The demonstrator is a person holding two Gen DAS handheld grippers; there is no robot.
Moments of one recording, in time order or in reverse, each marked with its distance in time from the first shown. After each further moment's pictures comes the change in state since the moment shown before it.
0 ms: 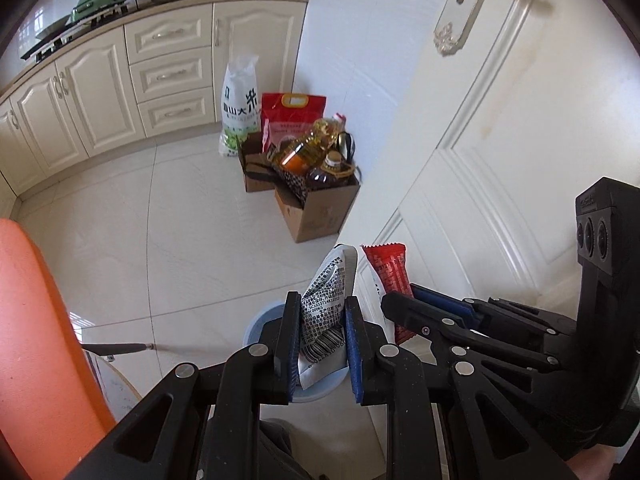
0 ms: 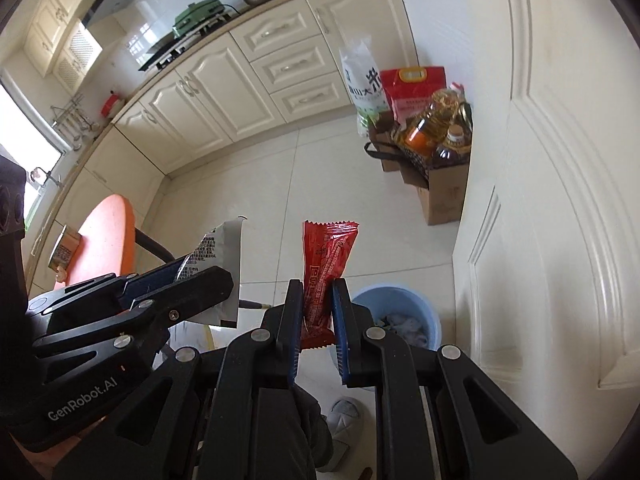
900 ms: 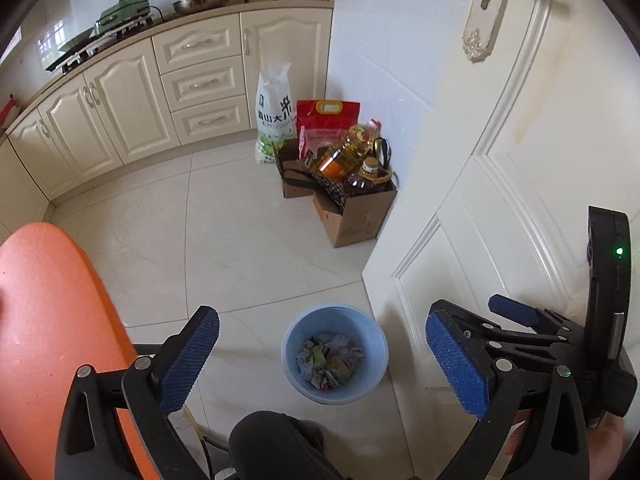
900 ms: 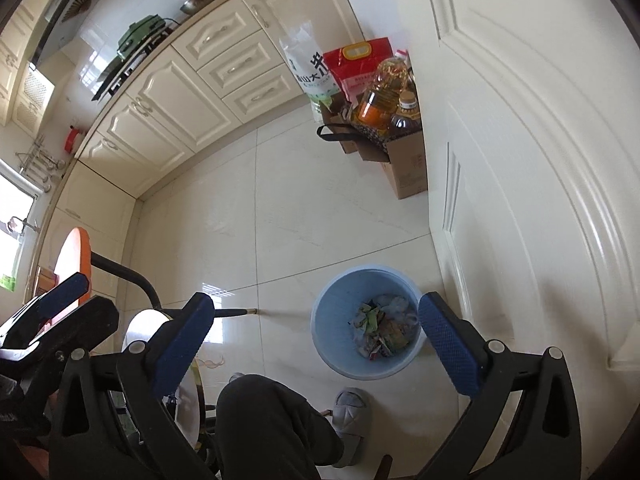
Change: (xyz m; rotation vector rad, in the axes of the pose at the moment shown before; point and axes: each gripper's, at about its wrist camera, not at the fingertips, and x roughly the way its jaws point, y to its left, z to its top) left arm -0.009 -0.026 0.015 0.008 -0.055 0.147; right arm 0.007 -0.036 -0.005 0.174 0.001 -0.072
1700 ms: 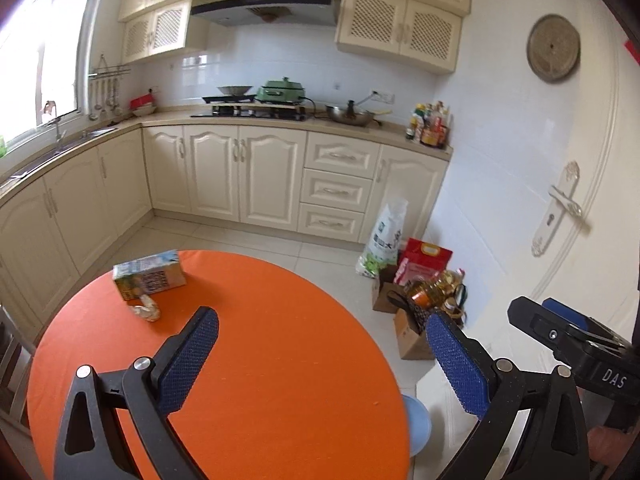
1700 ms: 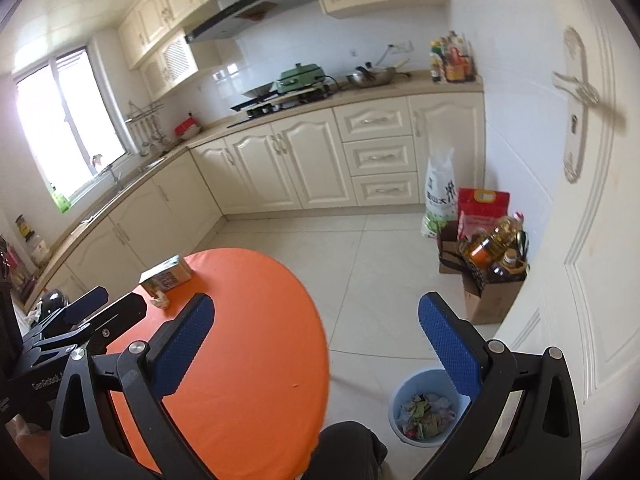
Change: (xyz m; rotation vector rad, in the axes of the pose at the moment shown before) left arm -0.294 0.112 -0.210 -0.358 -0.435 0.222; right arm -0.163 0.258 -0.033 -0.444 -0.300 0.205
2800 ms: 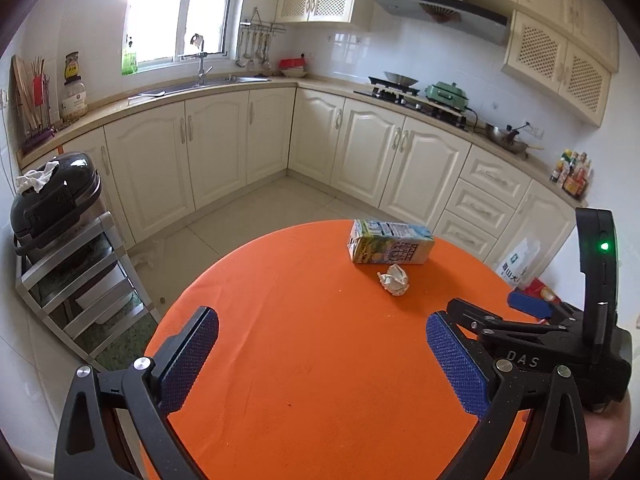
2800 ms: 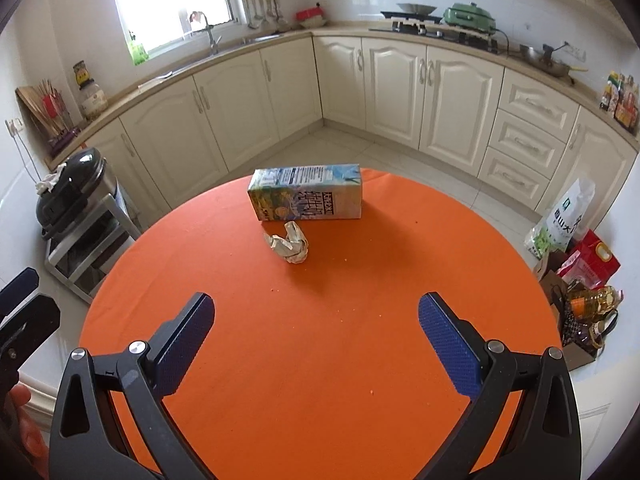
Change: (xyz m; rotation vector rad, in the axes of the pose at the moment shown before) left arm -0.083 0.154 -0.036 -0.287 0.057 0.345; right arm 0.221 0.244 -0.070 -0.396 0.328 0.210
